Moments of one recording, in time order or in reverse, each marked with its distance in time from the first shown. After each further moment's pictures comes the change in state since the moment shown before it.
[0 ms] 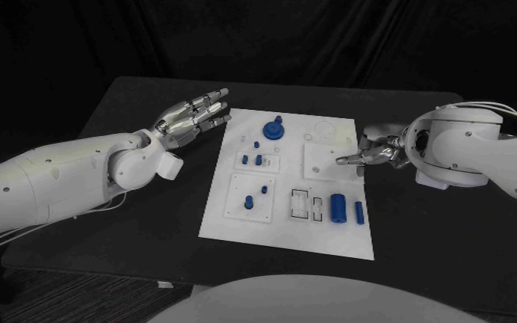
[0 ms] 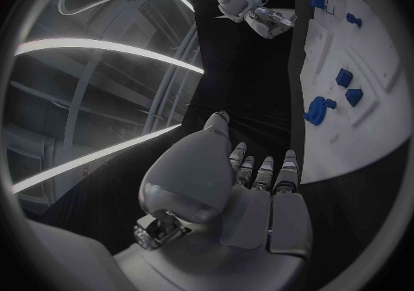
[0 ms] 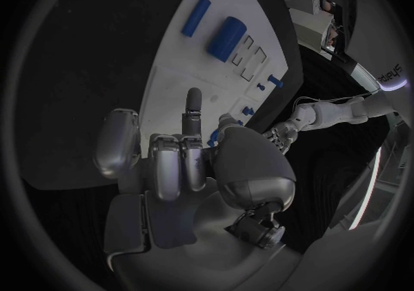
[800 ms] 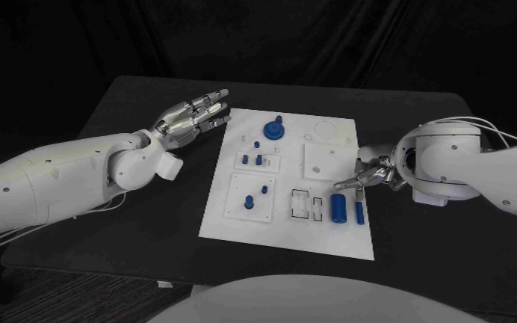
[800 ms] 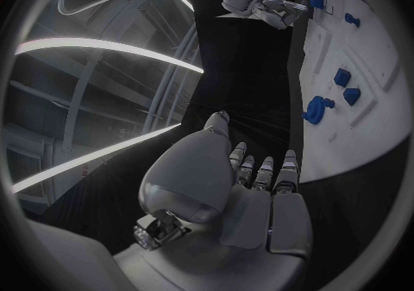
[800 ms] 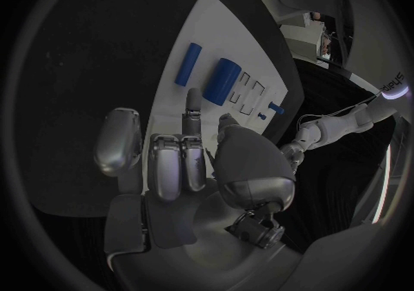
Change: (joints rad) left arm -0.001 0.000 0.000 -0.002 0.000 0.001 -0.005; left_hand 0.000 0.000 0.003 -0.003 0.000 0.000 0.000 0.000 0.000 0.003 0.003 0.000 0.000 0.000 0.000 0.000 0.000 0.000 0.004 0.004 0.000 -0.001; right arm -0.053 0.020 0.000 0.020 0.040 0.104 -0.075; right_hand 0.007 -0.007 -0.008 -0.014 -0.008 0.002 0.002 -0.013 0.004 0.000 0.000 0.000 0.000 0.000 0.000 -0.006 0.000 0.000 0.000 0.000 -0.012 0.000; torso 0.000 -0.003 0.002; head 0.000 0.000
